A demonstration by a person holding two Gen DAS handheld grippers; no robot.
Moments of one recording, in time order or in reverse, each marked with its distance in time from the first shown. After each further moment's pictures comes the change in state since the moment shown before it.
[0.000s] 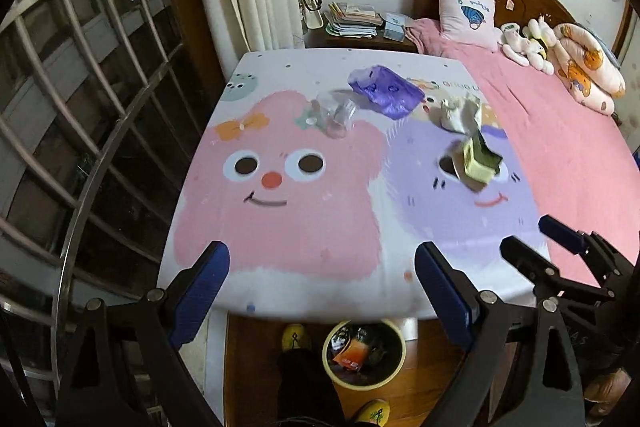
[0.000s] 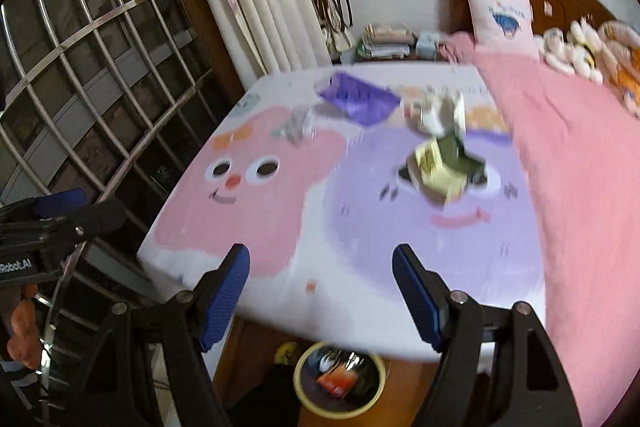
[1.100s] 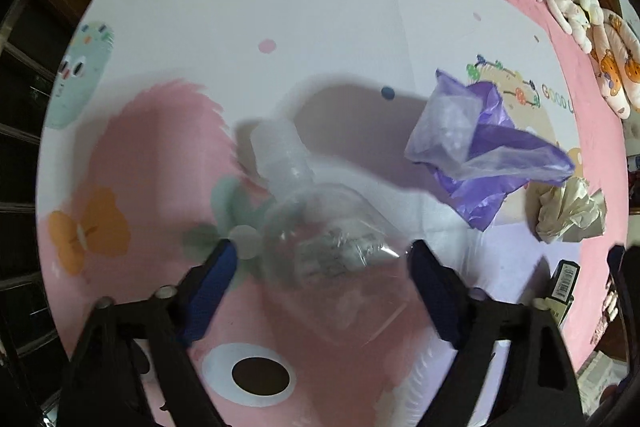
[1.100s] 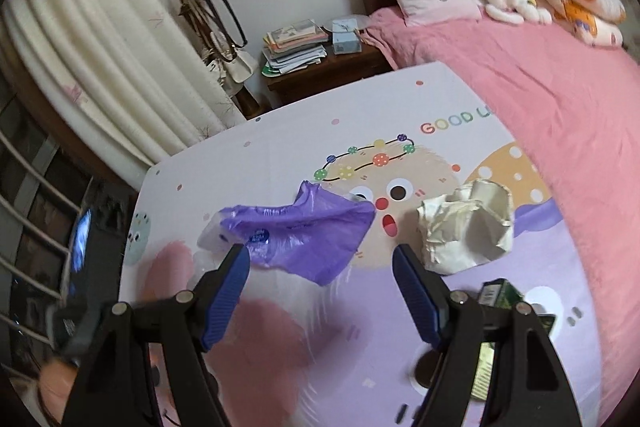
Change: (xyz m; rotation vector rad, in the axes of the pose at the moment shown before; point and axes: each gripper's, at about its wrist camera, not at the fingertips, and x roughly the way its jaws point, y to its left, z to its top) left arm 0.386 -0.001 0.206 -0.054 0.502 -0.175; right arm 0.213 -0.071 0.176 0.412 0.017 -0.178
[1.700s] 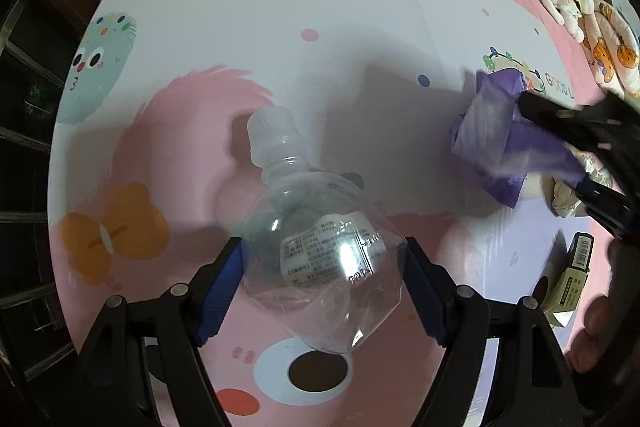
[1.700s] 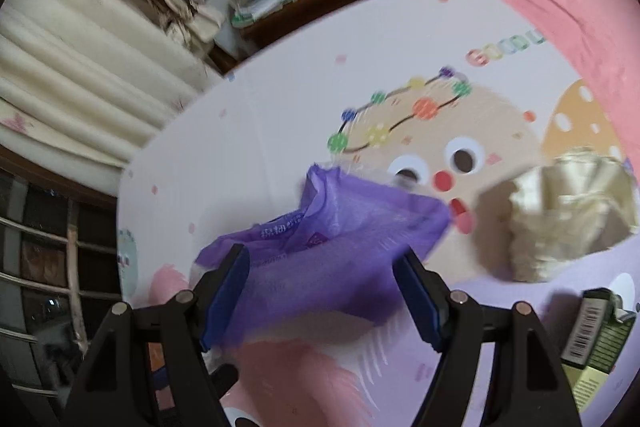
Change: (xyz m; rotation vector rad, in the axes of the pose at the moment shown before) left arm 0.002 0.023 -0.010 0.054 -0.037 0.004; right arm 0.114 0.022 0.022 0.126 0.280 -0.040
